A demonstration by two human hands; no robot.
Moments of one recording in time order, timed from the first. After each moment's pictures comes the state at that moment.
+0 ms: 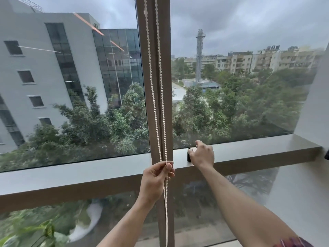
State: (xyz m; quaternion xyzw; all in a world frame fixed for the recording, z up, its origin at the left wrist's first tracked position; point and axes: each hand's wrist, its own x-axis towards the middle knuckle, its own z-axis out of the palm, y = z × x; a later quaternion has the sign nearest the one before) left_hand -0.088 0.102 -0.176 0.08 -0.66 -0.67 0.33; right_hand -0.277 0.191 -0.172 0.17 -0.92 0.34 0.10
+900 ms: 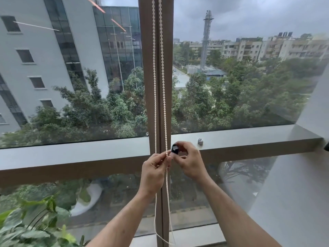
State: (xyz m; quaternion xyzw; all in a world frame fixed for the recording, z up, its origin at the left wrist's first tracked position) left_hand -0.082 0.119 -0.203 0.11 -0.68 -0.62 0.36; right_hand -0.202 0.214 -0.201 0.38 -0.72 0.57 0.01
